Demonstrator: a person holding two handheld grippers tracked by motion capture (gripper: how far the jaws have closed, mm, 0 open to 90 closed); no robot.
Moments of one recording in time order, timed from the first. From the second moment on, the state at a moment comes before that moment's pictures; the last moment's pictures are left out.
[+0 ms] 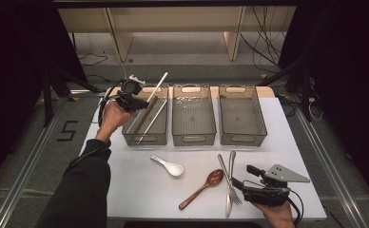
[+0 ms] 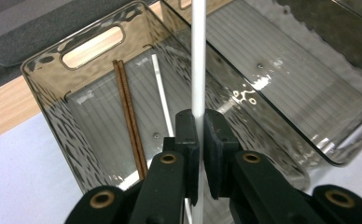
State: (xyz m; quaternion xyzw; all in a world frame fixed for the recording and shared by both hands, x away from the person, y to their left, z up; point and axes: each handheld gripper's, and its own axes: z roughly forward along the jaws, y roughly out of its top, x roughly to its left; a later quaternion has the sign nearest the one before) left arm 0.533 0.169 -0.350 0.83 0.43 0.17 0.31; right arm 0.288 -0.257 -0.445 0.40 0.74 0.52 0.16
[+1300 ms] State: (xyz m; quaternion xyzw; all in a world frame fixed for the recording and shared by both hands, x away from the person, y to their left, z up) left arm 0.552 0.176 -0.398 0.82 0.47 0.17 0.28; right arm 0.287 -0.257 -0.445 0.40 0.74 0.52 0.16
